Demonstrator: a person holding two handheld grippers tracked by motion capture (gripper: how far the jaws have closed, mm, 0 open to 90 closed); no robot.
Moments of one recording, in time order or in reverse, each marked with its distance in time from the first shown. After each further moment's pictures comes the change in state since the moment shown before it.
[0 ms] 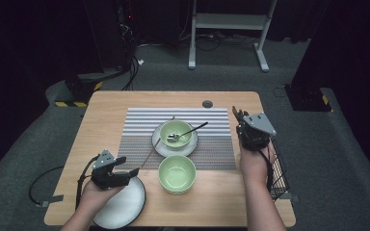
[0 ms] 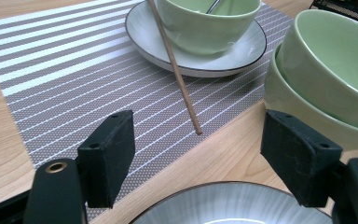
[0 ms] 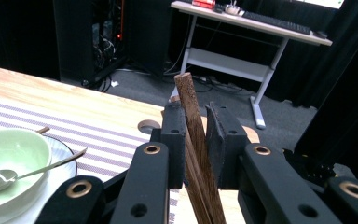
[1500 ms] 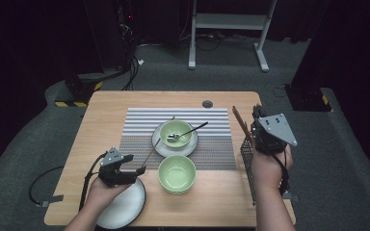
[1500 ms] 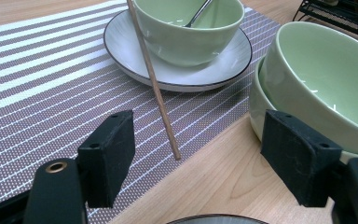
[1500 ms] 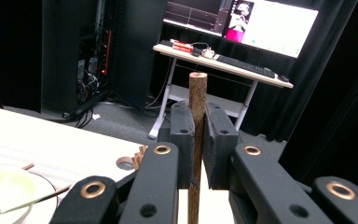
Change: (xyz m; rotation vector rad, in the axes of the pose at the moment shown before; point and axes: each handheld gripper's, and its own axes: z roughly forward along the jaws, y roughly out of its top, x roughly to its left) left arm -0.009 0.011 0.013 -0.008 -0.030 0.011; right arm -0.015 0.029 -0.051 -0.154 -0.079 -0.040
